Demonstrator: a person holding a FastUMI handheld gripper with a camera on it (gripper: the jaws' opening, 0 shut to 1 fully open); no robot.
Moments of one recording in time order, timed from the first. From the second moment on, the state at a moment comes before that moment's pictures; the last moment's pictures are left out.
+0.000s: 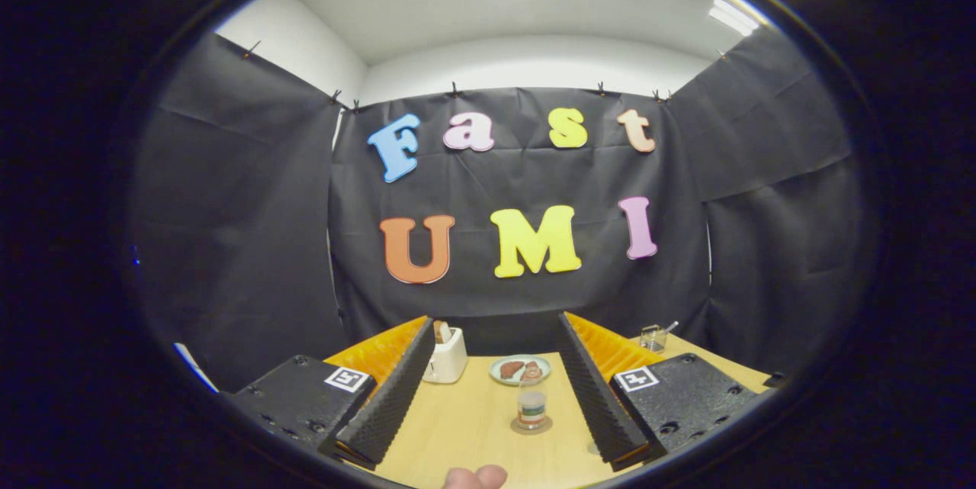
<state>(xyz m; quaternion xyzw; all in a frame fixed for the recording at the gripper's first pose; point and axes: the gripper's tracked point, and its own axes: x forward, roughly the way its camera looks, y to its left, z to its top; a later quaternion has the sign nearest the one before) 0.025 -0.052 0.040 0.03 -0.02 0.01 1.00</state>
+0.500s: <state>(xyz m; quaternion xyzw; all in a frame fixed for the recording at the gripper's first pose) 0.042 -0.061 0.031 0.05 0.00 0.00 1.00</state>
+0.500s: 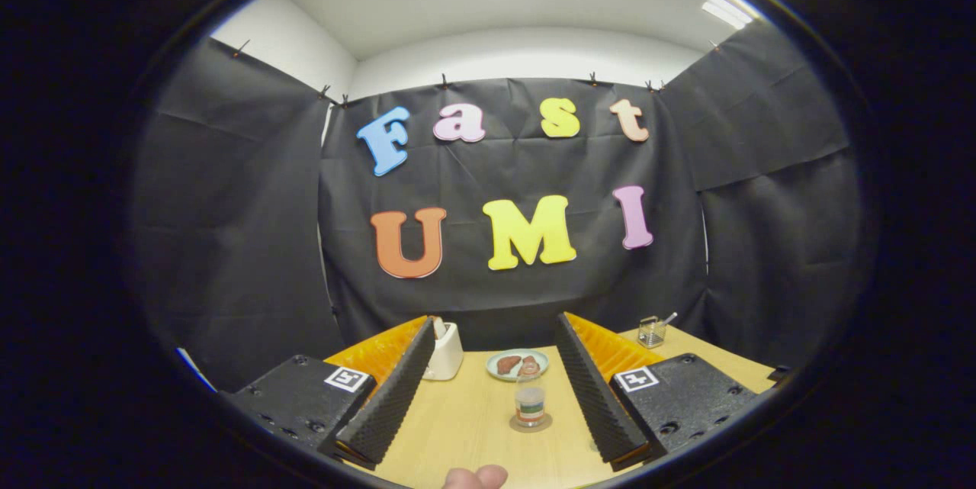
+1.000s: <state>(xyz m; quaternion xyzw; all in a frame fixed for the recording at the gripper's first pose) 0.054 -0.092 0.035 0.07 -0.01 -0.04 1.00</state>
